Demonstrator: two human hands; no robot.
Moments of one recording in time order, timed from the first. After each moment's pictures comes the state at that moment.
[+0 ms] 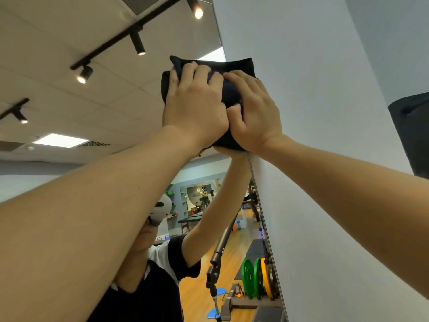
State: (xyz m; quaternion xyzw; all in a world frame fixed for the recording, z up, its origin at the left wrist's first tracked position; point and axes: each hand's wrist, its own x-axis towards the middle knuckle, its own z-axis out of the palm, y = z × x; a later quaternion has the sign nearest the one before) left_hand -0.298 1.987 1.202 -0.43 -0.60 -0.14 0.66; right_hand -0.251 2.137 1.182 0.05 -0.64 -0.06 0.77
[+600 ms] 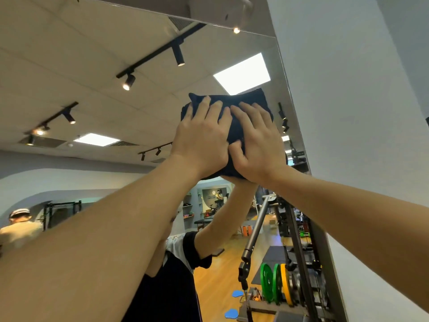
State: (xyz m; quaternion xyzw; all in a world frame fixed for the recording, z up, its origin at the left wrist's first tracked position) left_hand -0.356 1.833 1.178 -0.42 -0.62 -0.06 0.66; right_hand -0.297 1.983 1.146 0.01 -0.68 -0.09 0.73
